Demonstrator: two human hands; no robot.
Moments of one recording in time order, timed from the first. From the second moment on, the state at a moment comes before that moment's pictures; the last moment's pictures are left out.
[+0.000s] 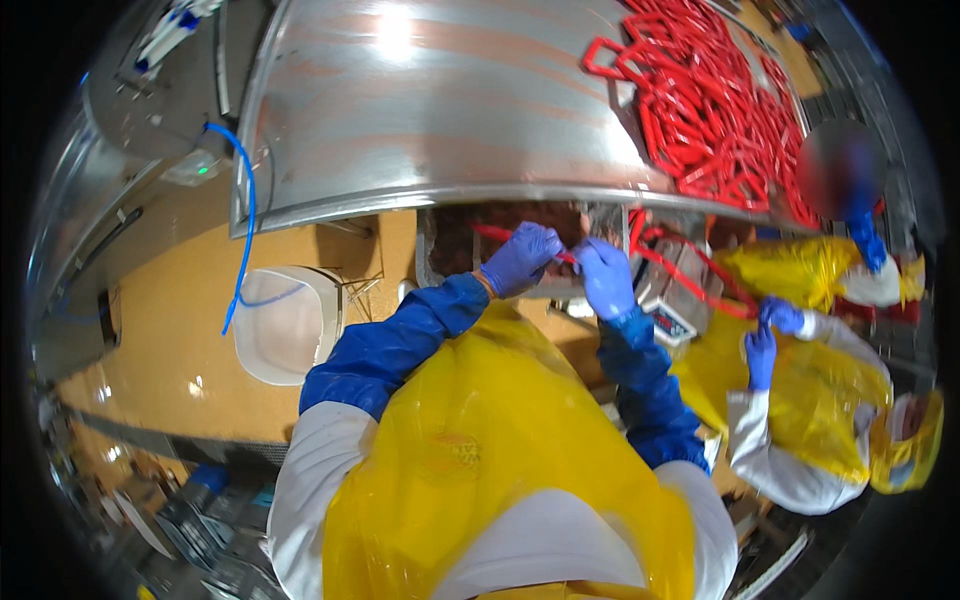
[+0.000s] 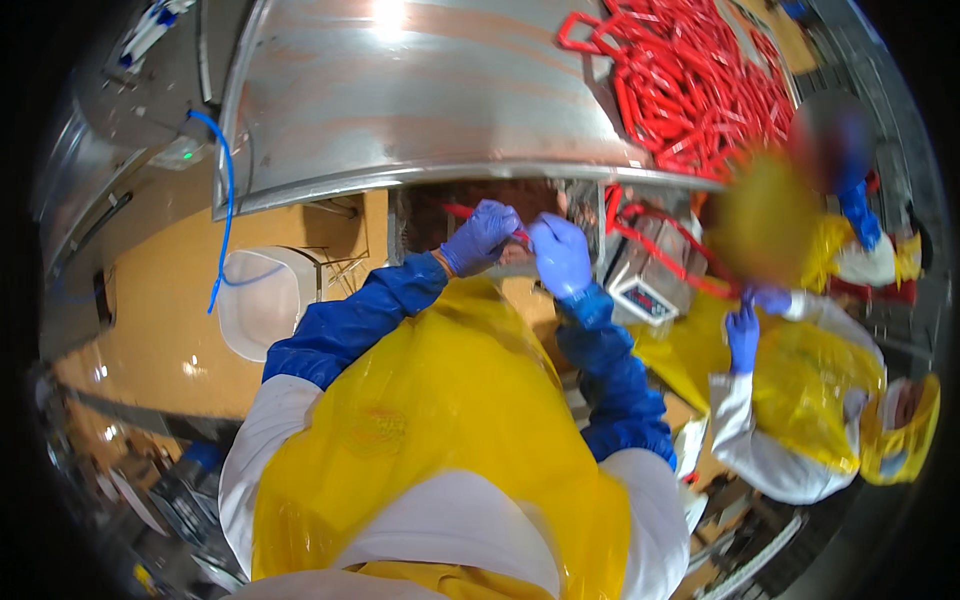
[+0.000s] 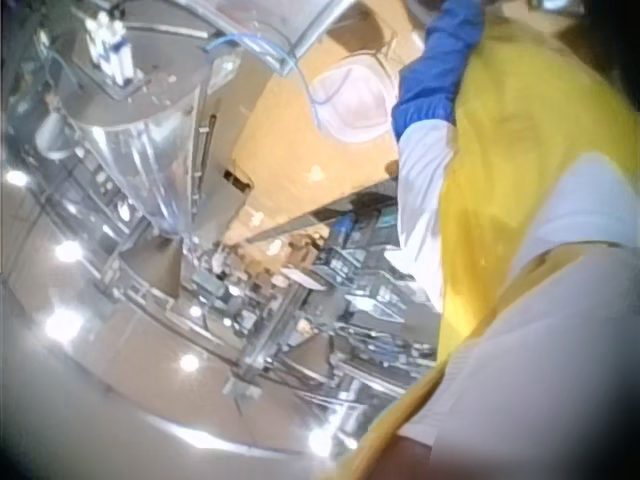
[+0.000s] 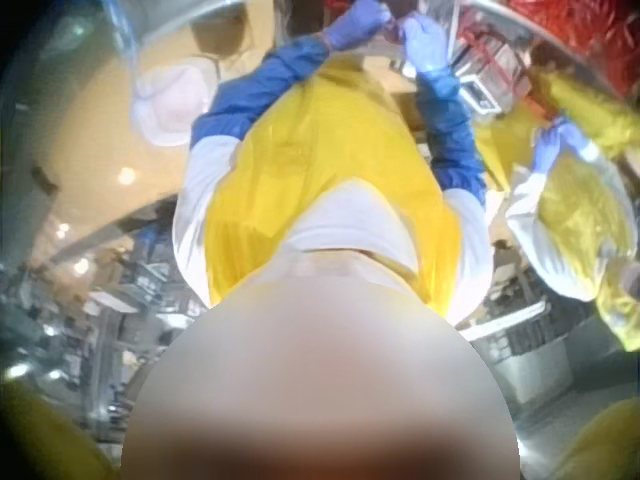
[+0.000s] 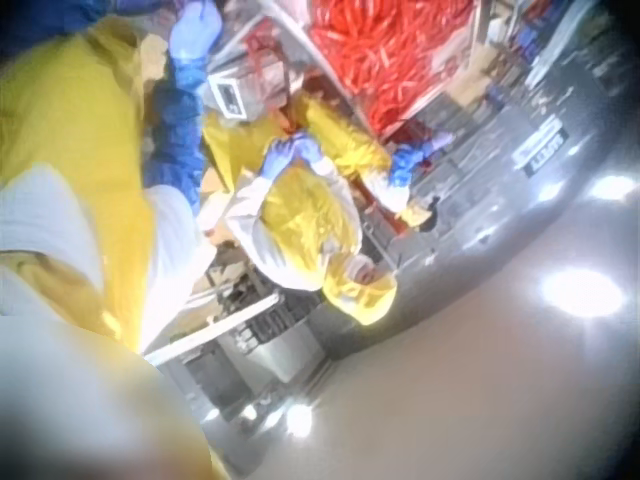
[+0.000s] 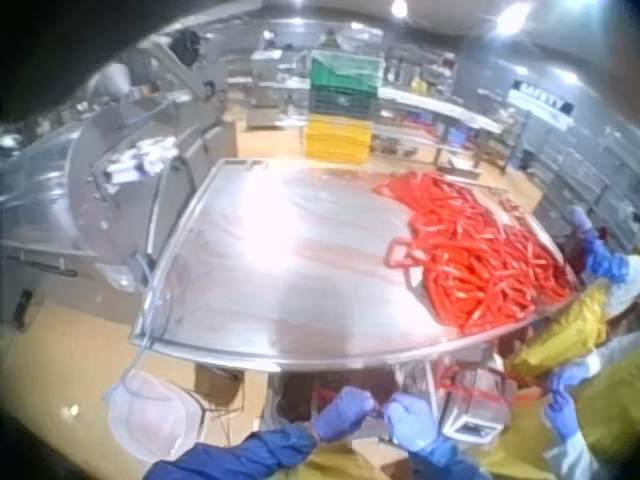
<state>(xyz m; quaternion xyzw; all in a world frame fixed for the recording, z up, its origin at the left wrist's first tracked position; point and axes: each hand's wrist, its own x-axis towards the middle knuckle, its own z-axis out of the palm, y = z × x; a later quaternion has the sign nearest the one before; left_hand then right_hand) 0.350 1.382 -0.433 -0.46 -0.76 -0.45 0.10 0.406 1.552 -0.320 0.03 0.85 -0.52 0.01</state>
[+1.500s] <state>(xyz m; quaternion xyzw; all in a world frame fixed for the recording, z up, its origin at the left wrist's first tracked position) 0.956 1.186 -0.544 0.70 -0.62 -0.33 -0.11 0.308 1.535 -0.524 -0.45 0.78 -0.12 0.41</state>
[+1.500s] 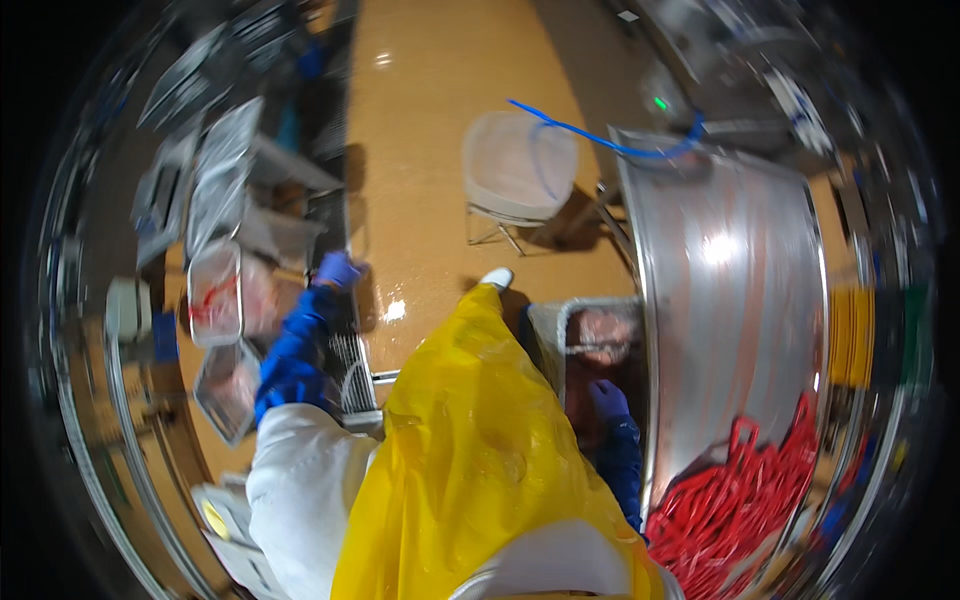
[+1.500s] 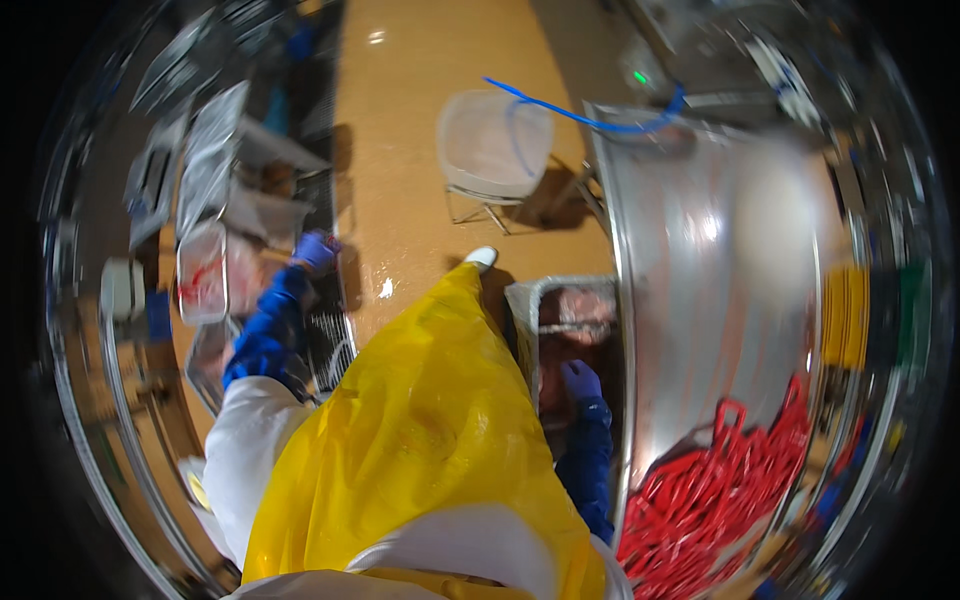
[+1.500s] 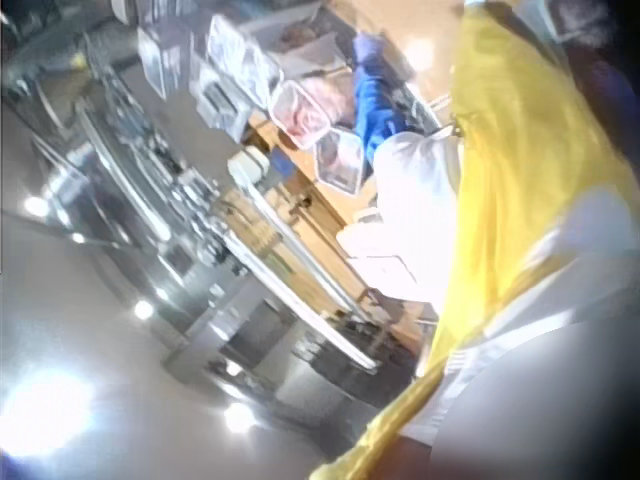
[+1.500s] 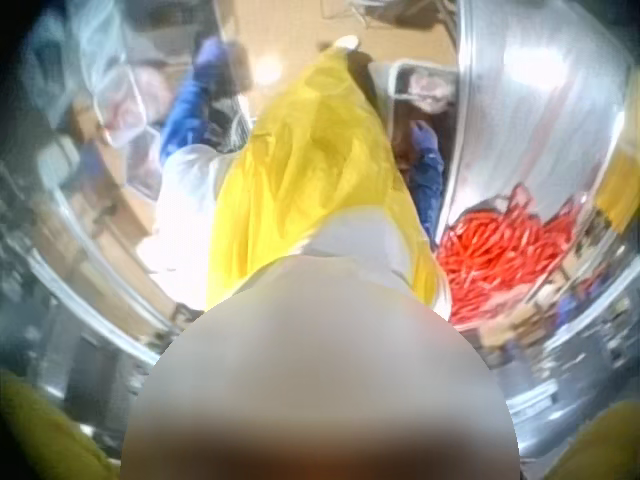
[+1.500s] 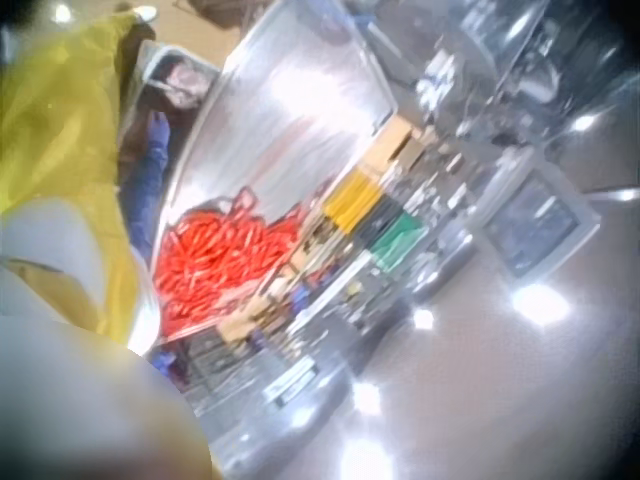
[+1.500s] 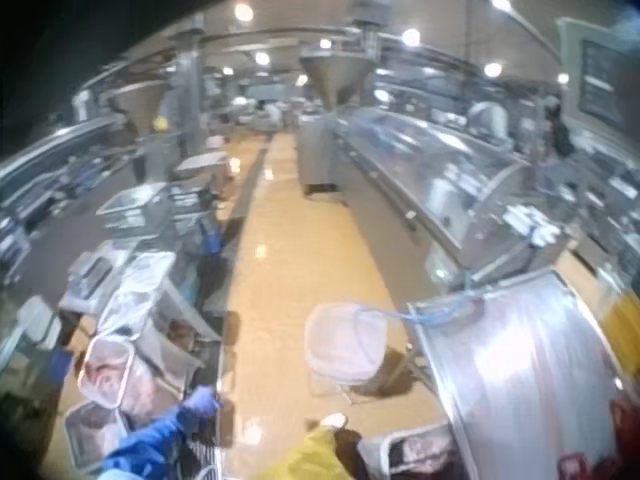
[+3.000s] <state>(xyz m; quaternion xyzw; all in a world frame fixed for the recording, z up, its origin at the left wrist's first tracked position) 0.225 0.932 -0.416 0.28 -0.75 -0.51 0.31 0.423 1.505 -0.493 -0.12 0.86 -0.23 0.44</state>
